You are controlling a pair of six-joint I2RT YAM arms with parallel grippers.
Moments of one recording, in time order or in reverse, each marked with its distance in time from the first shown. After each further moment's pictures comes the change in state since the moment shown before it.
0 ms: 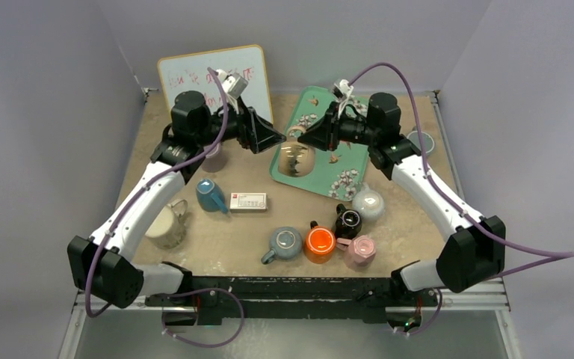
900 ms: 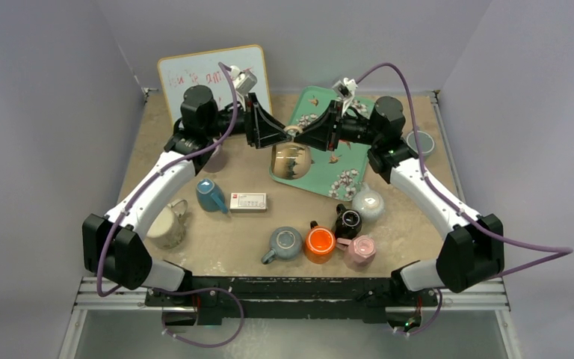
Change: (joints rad) left arm 0.000 0.142 0.036 0.220 0.246 -0.083; right arm 0.000 0.000 -0.065 0.323 -0.158 0.268
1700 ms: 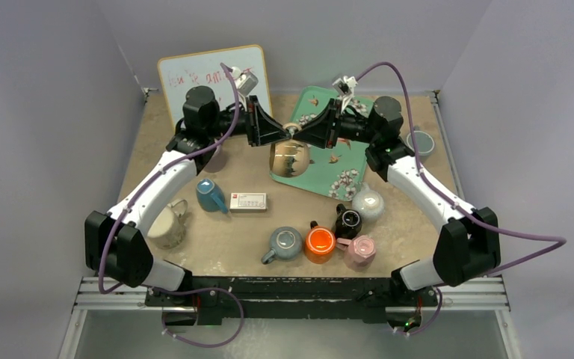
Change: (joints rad) left arm 0.000 0.015 -0.011 0.013 0.001 -0.013; right arm 0.000 0.041 -0.008 0.103 -0.004 0.094
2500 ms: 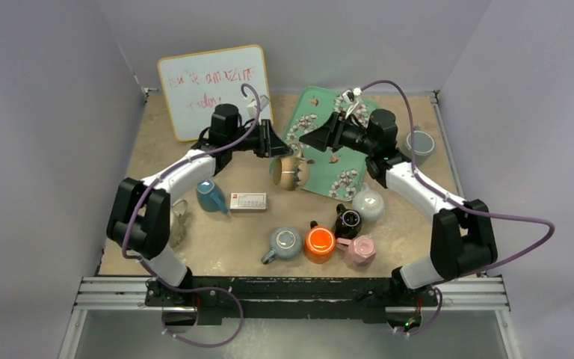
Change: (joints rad) left arm -0.006 0.192 -0.124 0.009 -0.174 -0.098; right arm -0.052 0.043 -0.150 0.007 0.222 0.134
